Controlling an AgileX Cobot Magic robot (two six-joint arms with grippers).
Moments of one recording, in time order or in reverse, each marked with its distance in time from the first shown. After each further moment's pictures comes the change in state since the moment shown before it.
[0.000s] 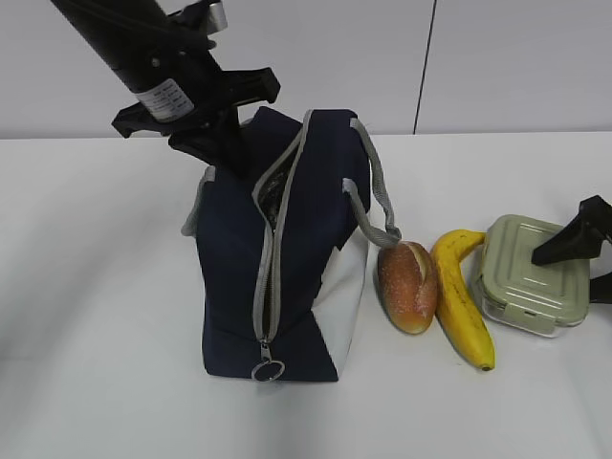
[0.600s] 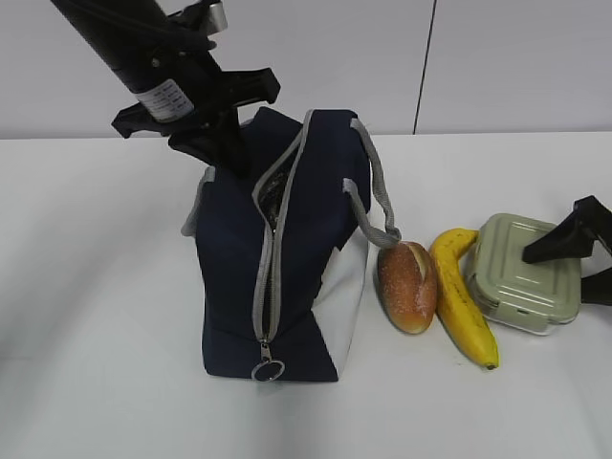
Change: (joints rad) left arm 0.000 0.000 0.000 0.000 0.003 0.000; right arm 0.000 0.040 -0.004 0.065 0.028 -0.072
